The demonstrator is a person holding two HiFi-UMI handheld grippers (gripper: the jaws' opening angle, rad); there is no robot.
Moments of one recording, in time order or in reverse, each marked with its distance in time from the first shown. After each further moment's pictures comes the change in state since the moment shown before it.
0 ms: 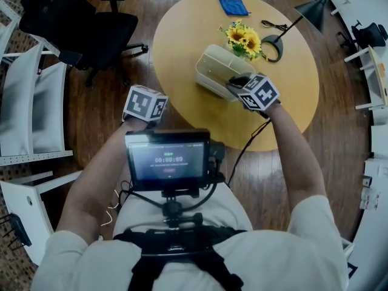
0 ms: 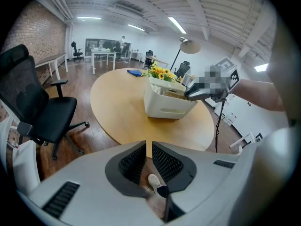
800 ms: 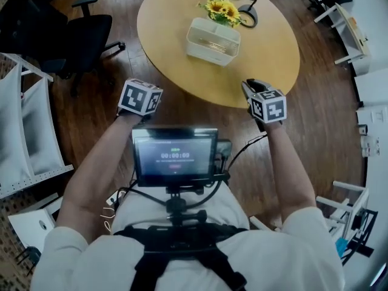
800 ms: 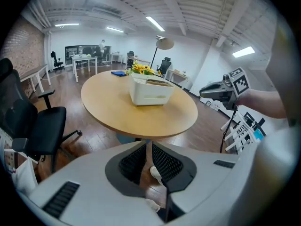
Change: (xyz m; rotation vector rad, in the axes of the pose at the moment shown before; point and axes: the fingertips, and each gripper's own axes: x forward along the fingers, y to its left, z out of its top) left arm -0.043 -0.015 -0.055 0.179 0.005 -0.132; right arm -0.089 0.099 -0.086 0.540 -0.141 -0.483
